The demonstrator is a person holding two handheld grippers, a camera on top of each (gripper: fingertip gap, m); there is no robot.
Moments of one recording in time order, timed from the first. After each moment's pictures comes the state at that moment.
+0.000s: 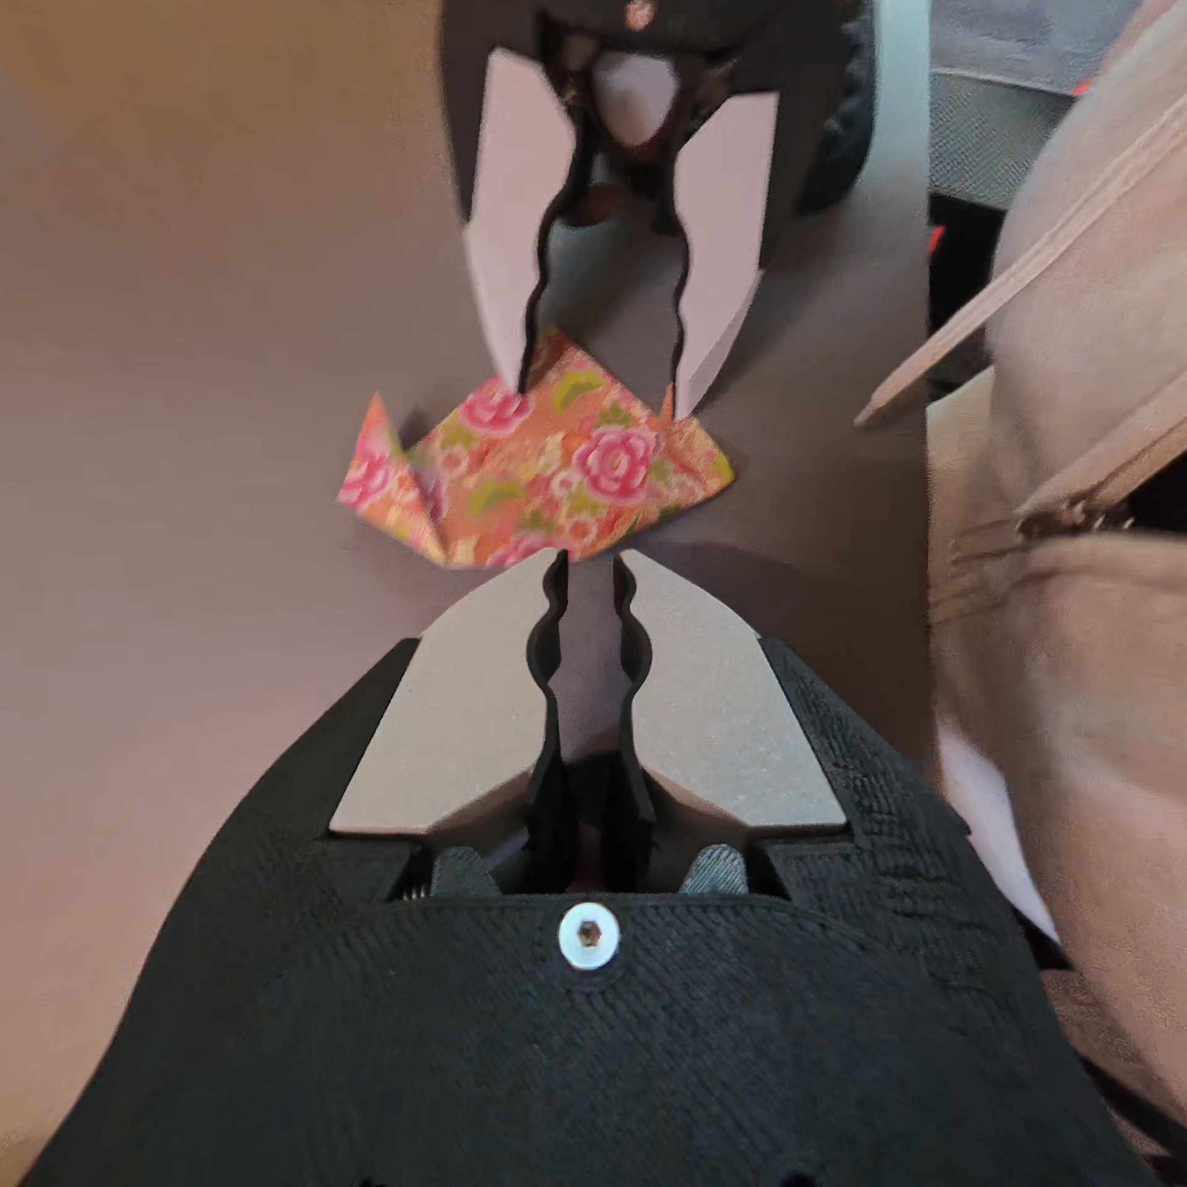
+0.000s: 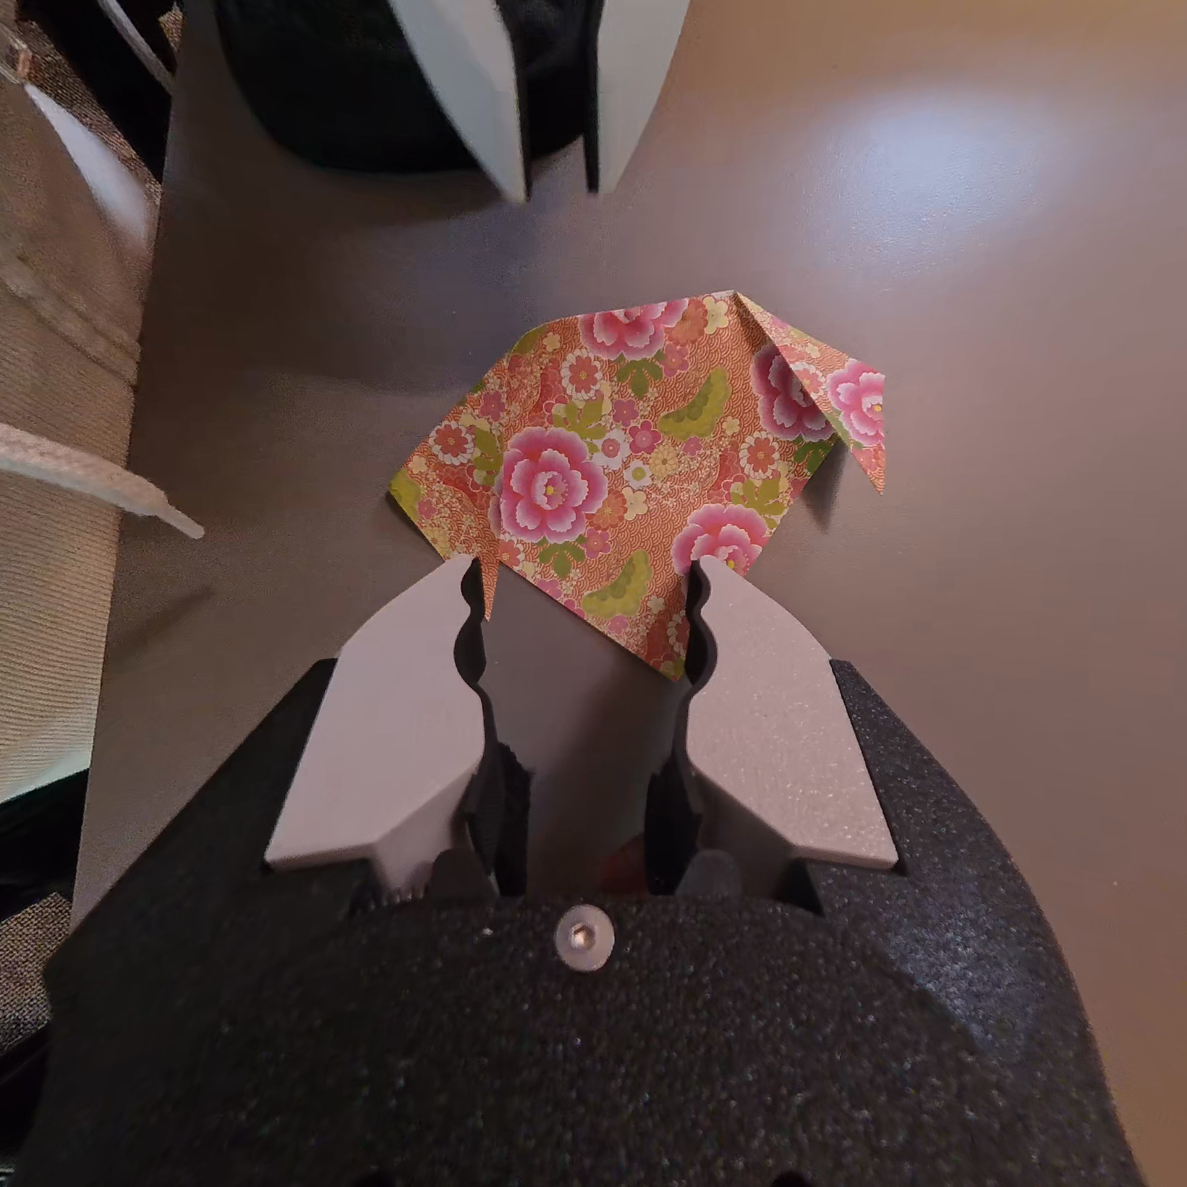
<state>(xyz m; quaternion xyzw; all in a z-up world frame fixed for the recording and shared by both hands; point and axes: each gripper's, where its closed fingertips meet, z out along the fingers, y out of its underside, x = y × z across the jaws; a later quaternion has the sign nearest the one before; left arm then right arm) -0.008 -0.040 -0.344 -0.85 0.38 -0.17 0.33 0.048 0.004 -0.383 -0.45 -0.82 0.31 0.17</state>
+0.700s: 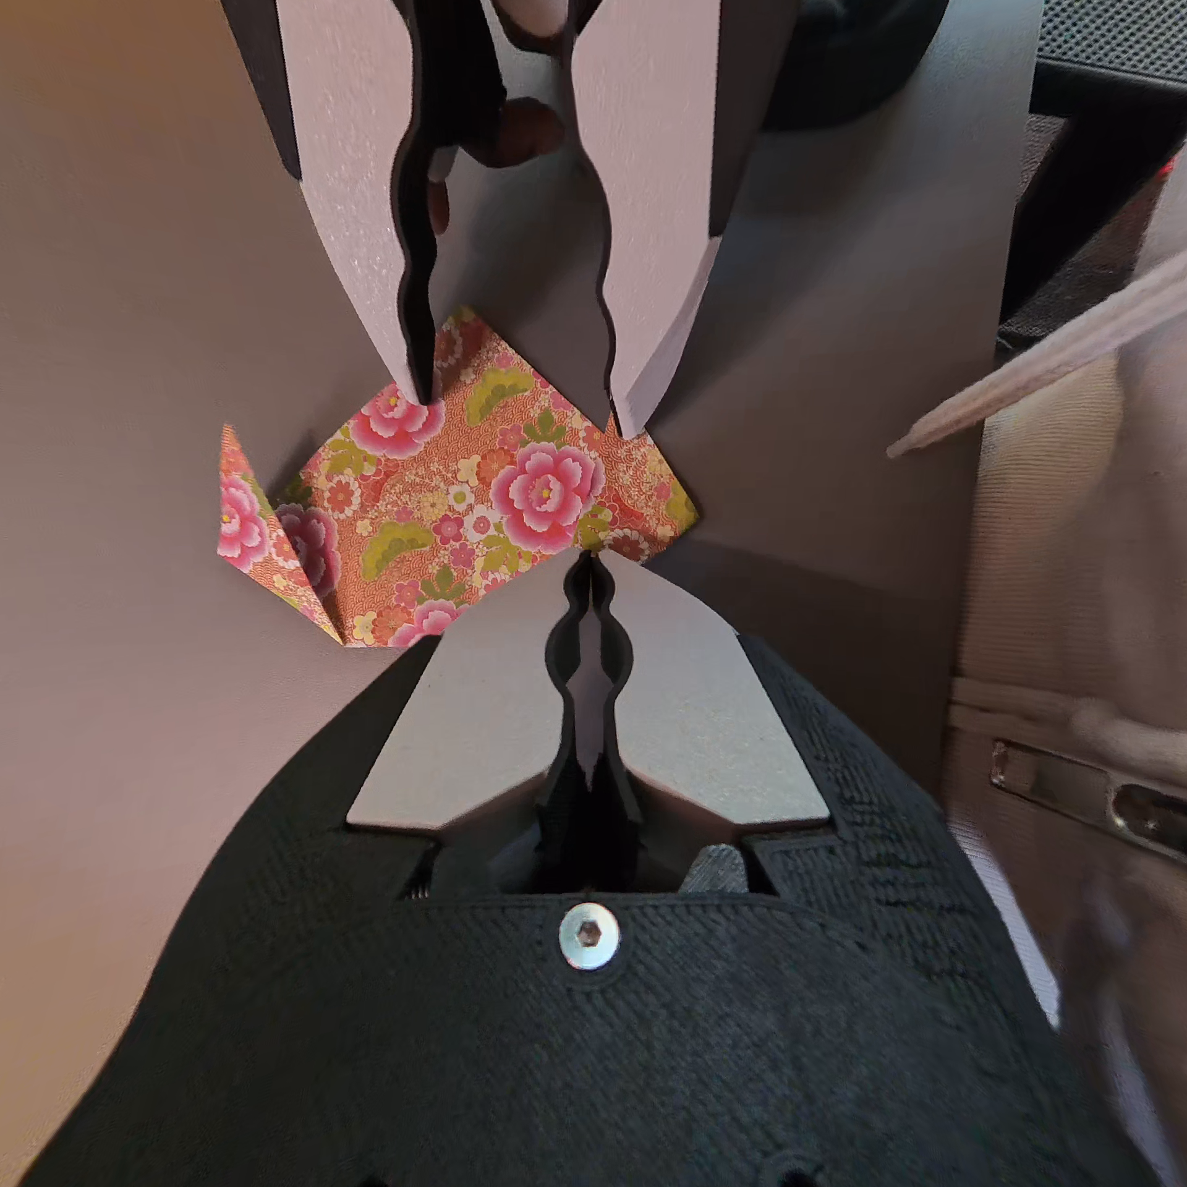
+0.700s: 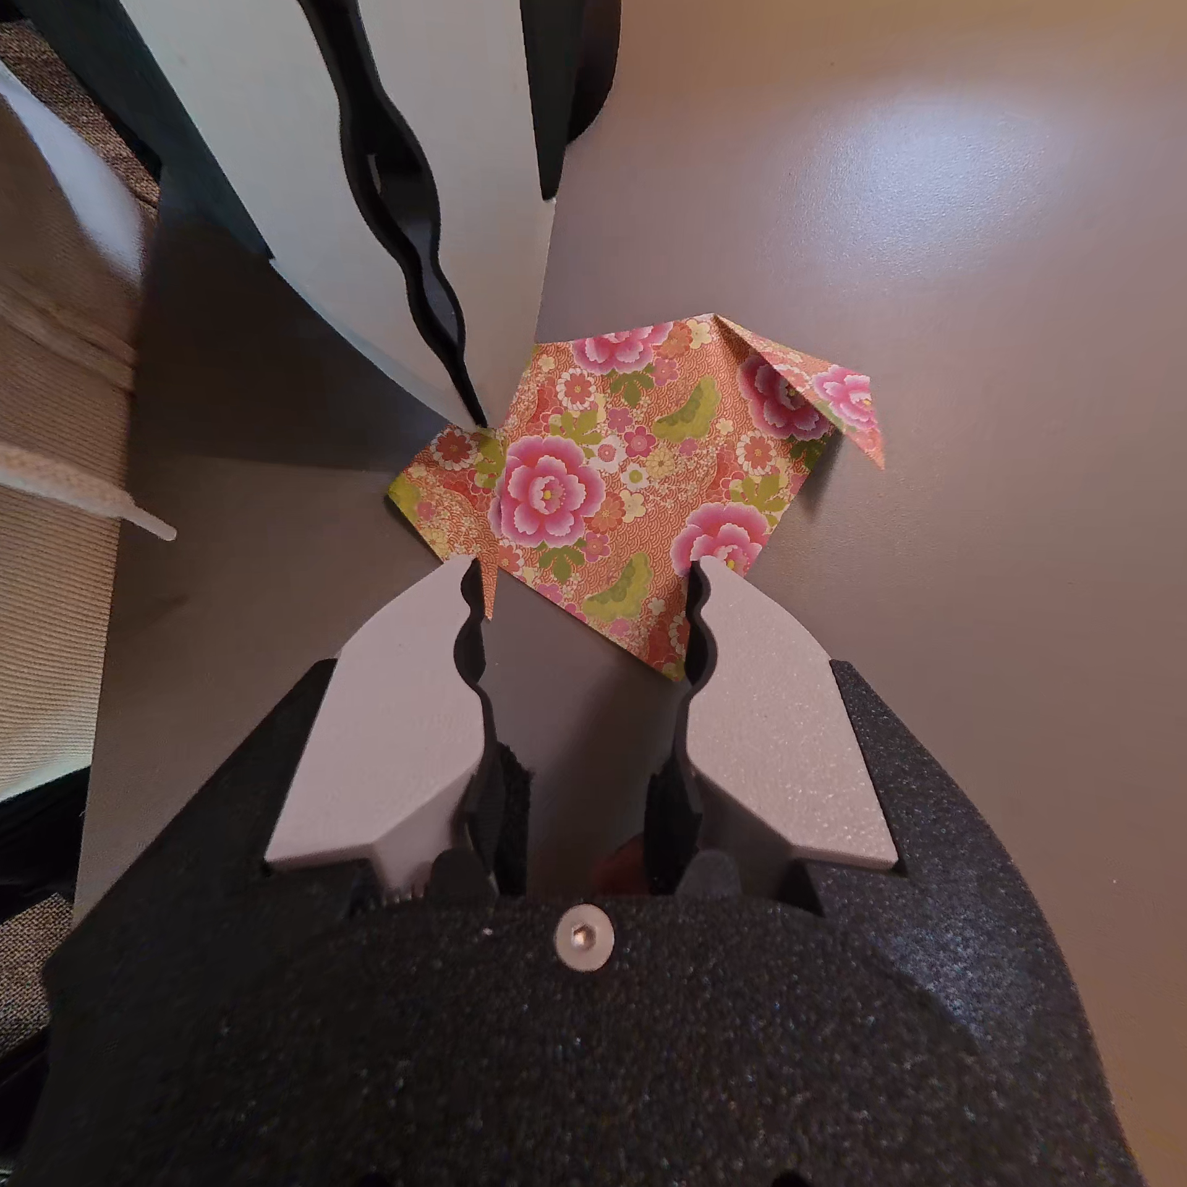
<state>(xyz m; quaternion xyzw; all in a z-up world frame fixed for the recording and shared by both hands) 0.036 -0.040 -0.379 -0.86 0.39 -0.11 0.30 0.046 0.002 -0.381 -0.45 -0.82 0.30 0.17</state>
